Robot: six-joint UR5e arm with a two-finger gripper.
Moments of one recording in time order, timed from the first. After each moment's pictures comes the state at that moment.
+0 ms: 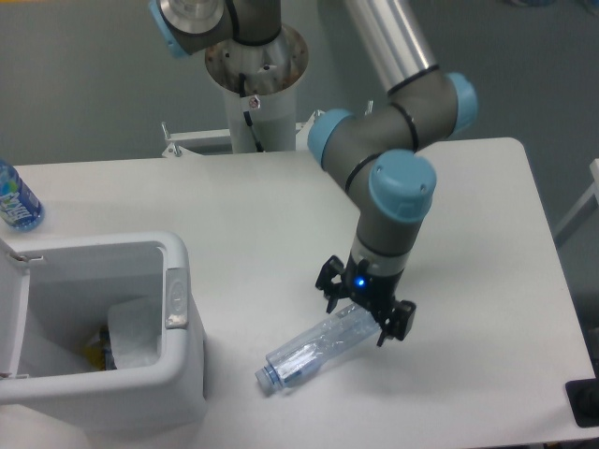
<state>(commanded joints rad) 2.45 -2.10 -1.58 -0.91 1.34 1.12</state>
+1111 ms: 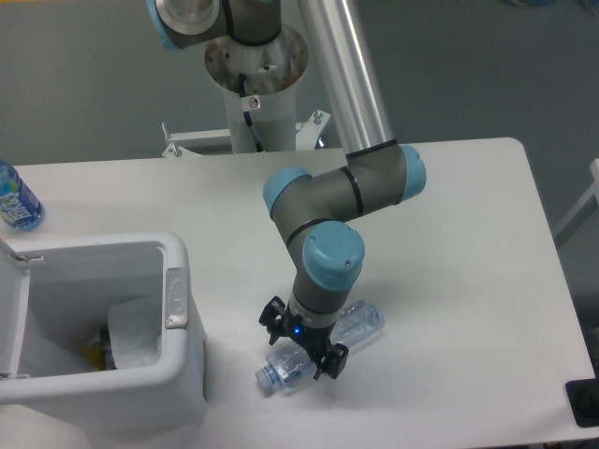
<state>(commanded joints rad) 2.36 -2.20 -1.57 -0.84 1.35 1.03</state>
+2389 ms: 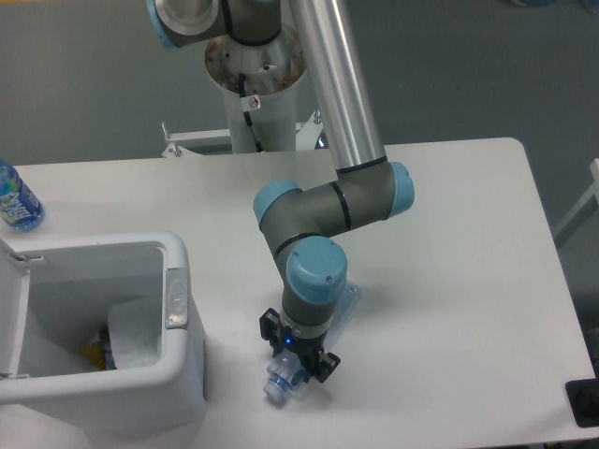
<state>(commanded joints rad) 2.34 -2.22 -1.56 -0.81 1.41 1.01</state>
